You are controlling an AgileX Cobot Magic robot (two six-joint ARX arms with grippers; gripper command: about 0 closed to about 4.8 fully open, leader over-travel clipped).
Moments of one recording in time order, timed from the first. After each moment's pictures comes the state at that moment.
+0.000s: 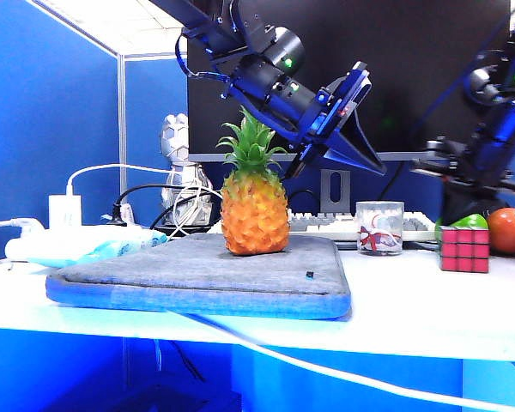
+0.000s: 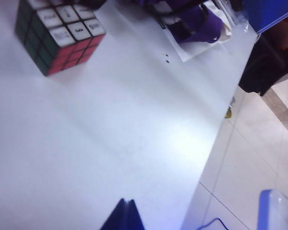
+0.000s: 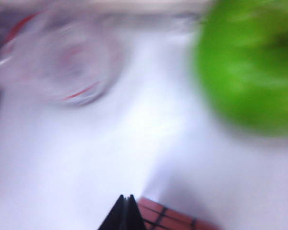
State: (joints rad) left arm -0.63 2.39 2.27 -0.74 0.77 0.01; right arm -0.05 2.08 1.66 -0.46 -0.26 0.07
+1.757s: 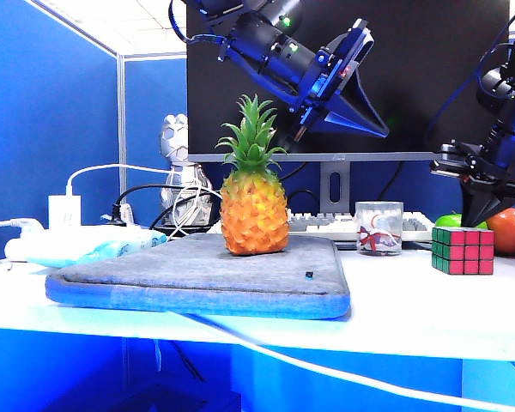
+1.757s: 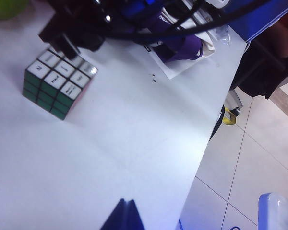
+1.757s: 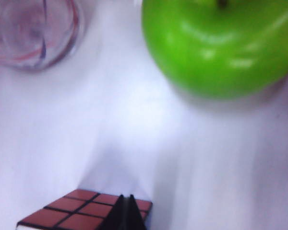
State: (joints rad) left arm -0.64 2.32 2.28 -0.73 0.73 0.05; right arm -0.10 2.09 1.72 -0.62 -0.24 -0.02
